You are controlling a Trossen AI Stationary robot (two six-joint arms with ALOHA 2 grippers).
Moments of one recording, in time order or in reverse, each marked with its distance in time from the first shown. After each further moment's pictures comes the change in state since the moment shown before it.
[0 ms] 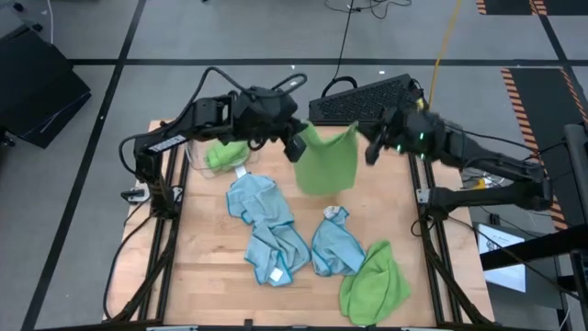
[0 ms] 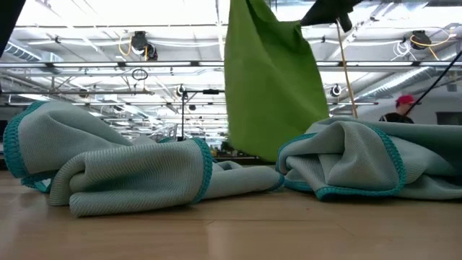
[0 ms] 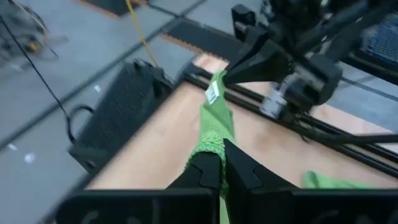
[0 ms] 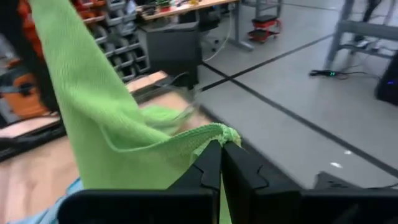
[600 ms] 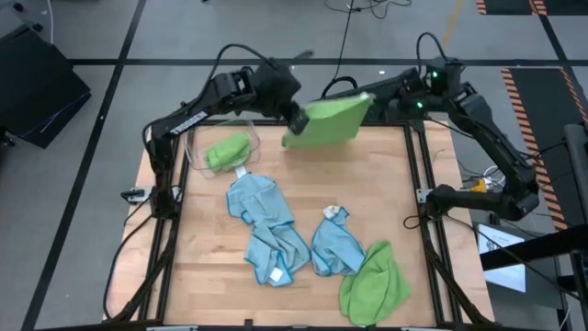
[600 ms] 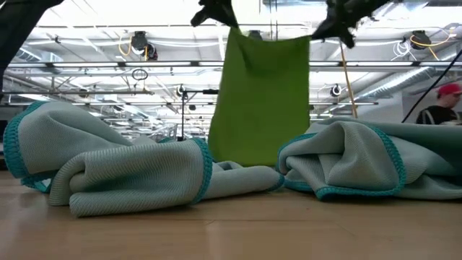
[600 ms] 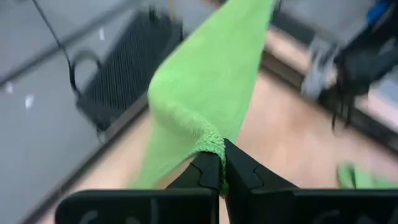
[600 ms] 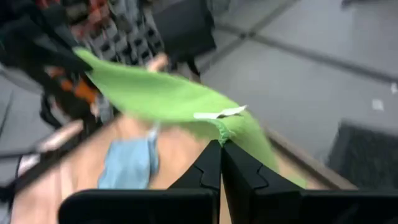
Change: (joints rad) left arm 0.236 0.094 0.000 -0.131 0.249 -0.026; right arm -0.653 0.154 0.239 -0.317 -0.735 -0.051
